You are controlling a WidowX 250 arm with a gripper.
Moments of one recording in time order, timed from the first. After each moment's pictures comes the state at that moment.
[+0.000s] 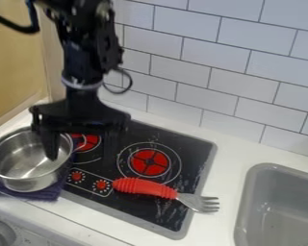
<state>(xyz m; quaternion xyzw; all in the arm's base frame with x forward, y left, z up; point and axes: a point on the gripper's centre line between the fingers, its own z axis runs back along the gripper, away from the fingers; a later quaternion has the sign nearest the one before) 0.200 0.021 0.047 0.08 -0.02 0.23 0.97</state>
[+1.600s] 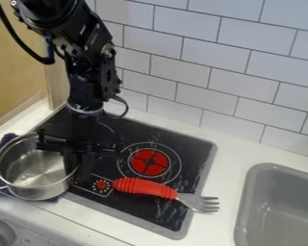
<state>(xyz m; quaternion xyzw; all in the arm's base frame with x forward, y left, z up) 0.209 0.035 0.012 0.08 0.04 0.22 0.97</state>
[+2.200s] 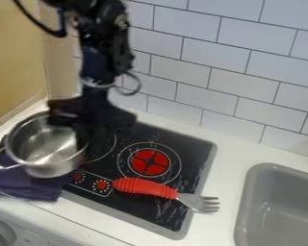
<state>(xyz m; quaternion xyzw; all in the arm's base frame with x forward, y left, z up) 0.232 0.021 0.044 0.10 0.01 0.19 0.98</state>
